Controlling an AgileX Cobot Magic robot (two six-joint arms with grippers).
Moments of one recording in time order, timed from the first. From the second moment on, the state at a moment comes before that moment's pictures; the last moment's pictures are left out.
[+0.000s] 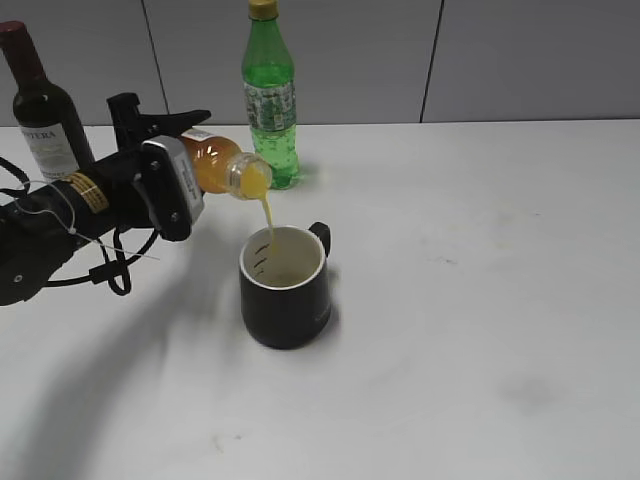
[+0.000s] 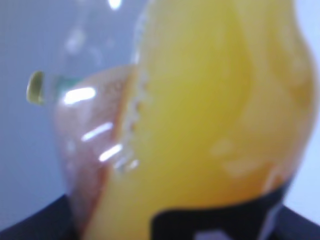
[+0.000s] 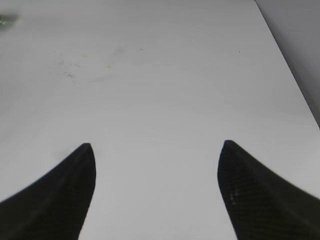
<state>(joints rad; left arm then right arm) -0.30 2.00 -0.76 0.27 -1.11 1.33 0.06 0.00 -0.41 -0.01 0.95 0.05</state>
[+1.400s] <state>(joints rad) -0.30 2.00 -0.76 0.31 -1.13 1.44 0.06 0.00 -0.41 -0.01 0.95 0.05</state>
